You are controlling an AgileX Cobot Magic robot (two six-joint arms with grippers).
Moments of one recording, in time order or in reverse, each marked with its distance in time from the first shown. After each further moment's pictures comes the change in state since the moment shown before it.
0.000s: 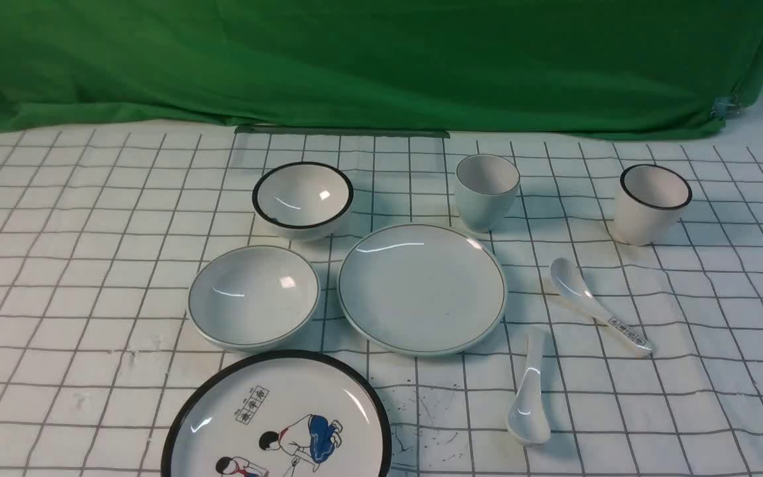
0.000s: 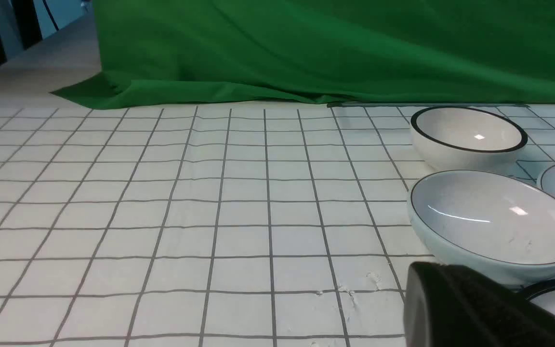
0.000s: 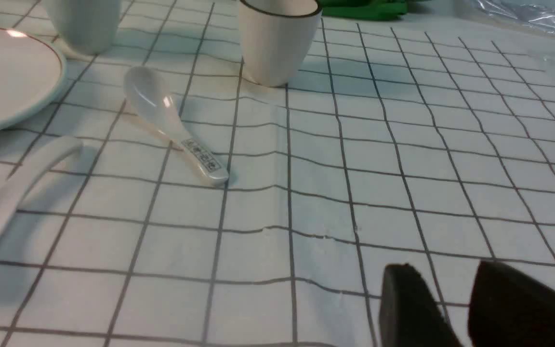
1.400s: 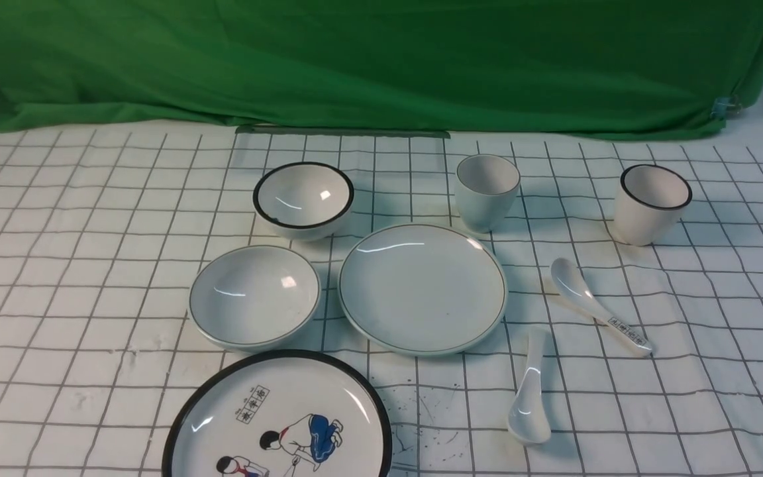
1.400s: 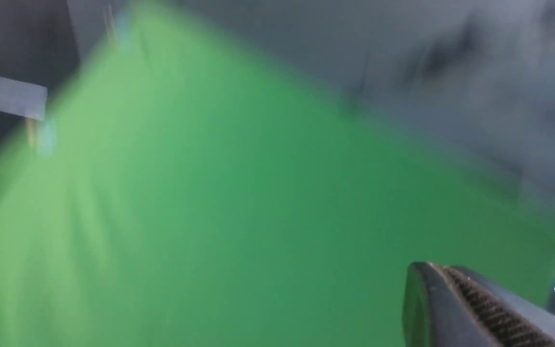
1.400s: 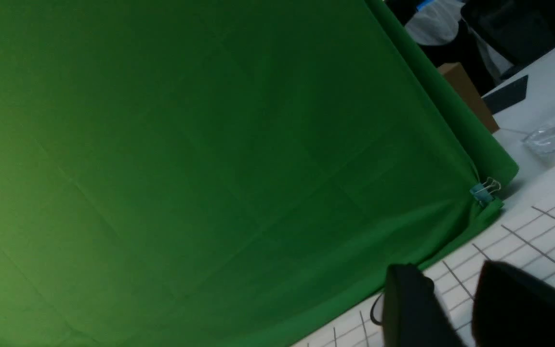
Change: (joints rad) right arm 0.001 0.000 0.000 0.062 -0.535 0.715; left arm -0.001 0.296 -0.823 -0.248 0.043 -0.242
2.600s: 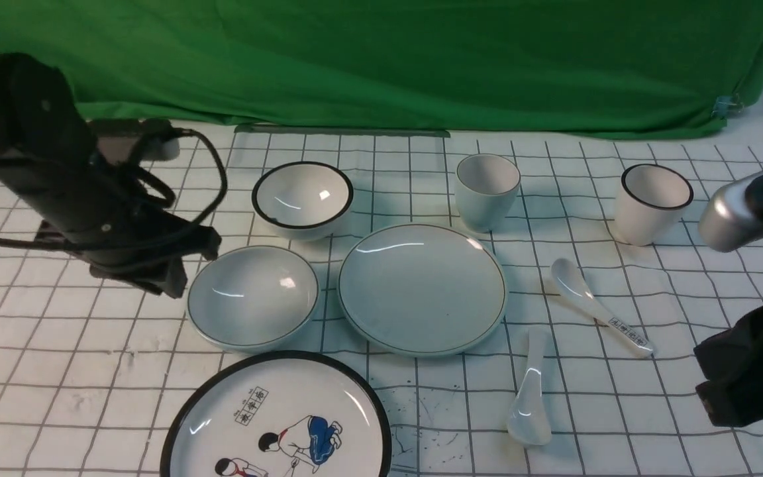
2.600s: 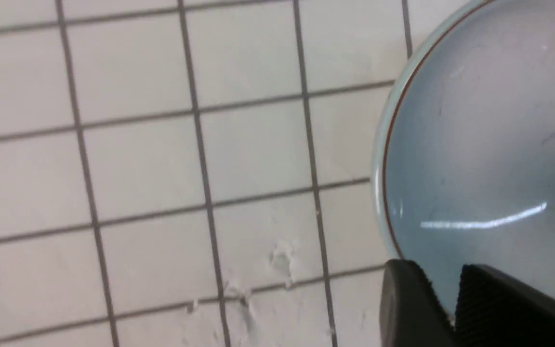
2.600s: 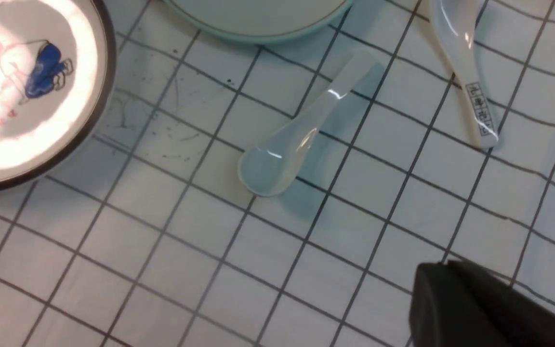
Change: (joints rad) right arm 0.693 1.009 -0.940 -0.211 1.175 -0.352; left arm -0.161 1.402 -0.358 0.246 0.557 0.180
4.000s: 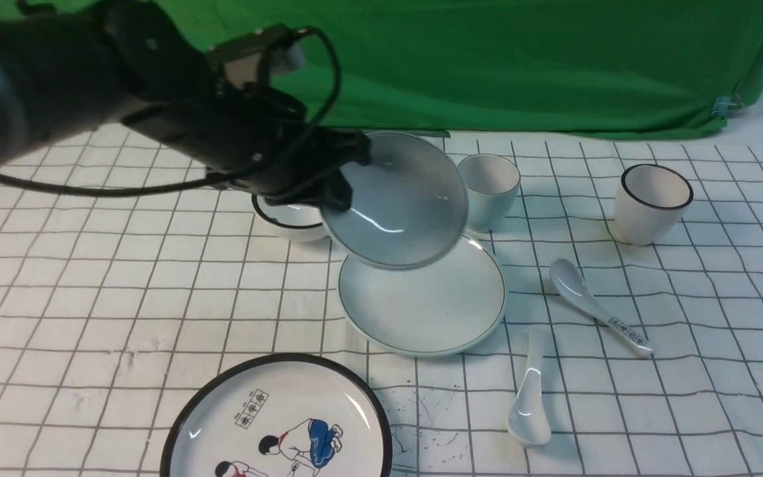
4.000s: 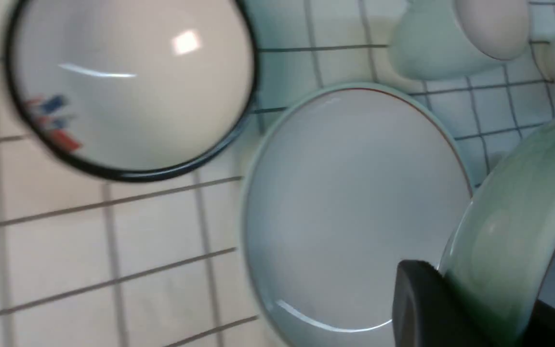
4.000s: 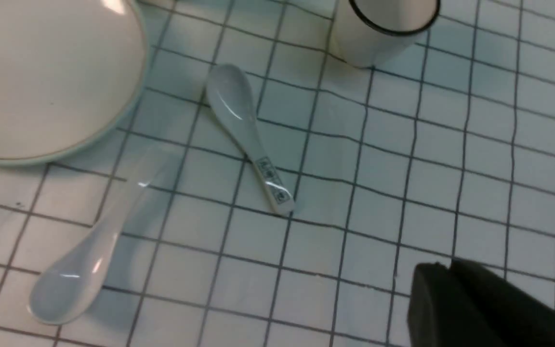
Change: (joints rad) right arm -0.294 0.033 -0.053 -0.136 -0.084 -0.022; left arm -0.221 0.100 -0.221 -0.392 -0.142 0.043
